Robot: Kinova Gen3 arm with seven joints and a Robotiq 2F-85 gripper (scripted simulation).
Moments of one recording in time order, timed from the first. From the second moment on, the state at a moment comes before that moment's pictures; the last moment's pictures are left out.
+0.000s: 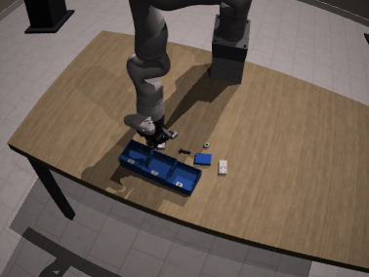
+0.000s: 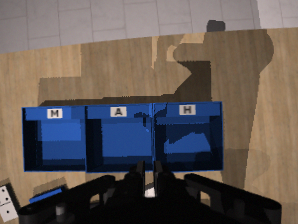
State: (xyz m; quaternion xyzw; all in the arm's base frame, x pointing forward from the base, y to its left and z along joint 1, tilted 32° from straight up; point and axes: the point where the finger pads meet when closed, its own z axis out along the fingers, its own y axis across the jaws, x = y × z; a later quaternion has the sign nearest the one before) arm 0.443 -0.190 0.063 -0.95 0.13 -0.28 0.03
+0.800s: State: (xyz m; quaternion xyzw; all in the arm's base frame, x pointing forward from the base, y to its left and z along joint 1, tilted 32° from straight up) arm 0.470 -0.160 0.049 -0.95 0.12 -0.28 0.03
